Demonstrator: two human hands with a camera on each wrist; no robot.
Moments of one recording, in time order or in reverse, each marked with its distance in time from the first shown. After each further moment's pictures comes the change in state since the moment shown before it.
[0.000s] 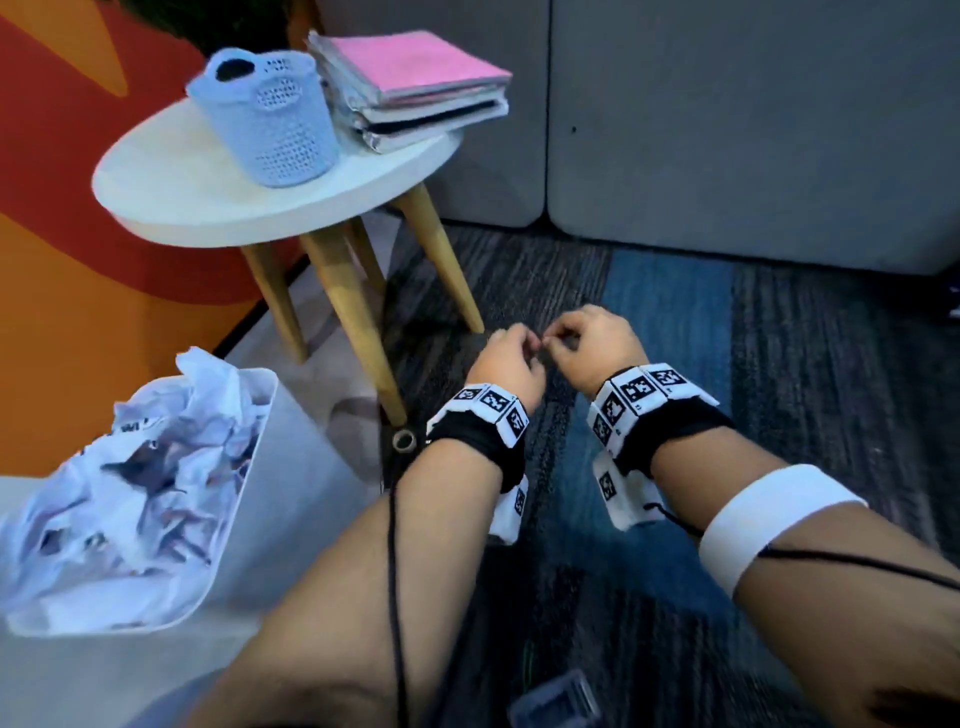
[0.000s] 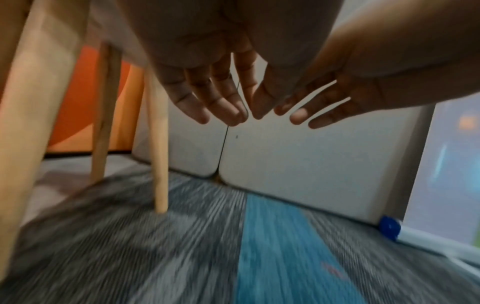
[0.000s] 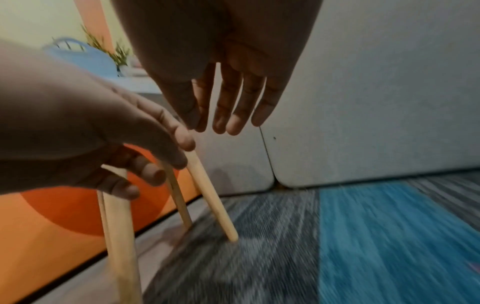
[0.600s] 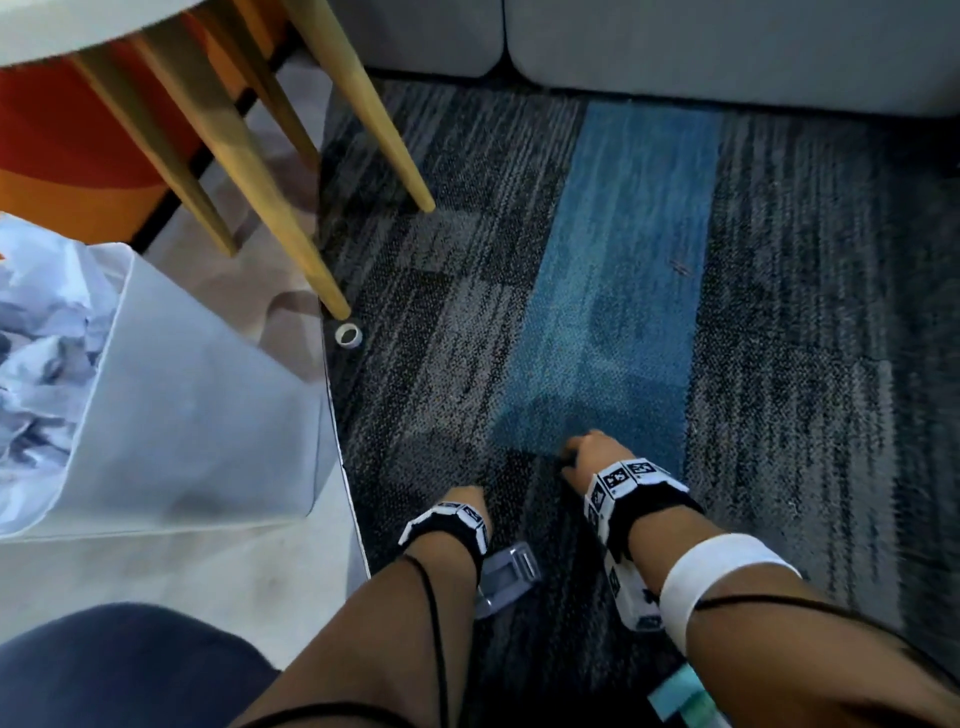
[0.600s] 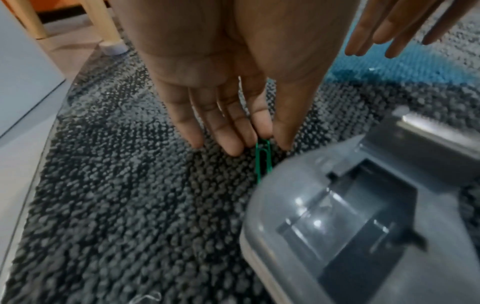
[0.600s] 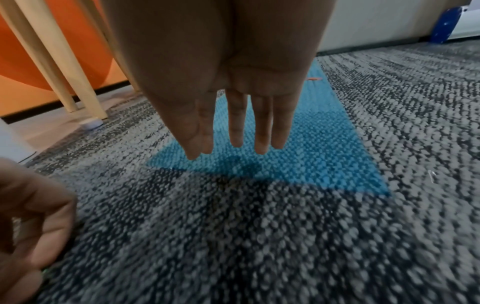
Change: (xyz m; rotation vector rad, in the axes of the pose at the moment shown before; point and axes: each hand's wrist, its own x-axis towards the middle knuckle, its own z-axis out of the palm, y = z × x) left_hand -0.159 -0.159 0.183 0.561 -0.895 -0.487; right_hand -0.157 0.154 0.122 -0.254 -0.743 0.313
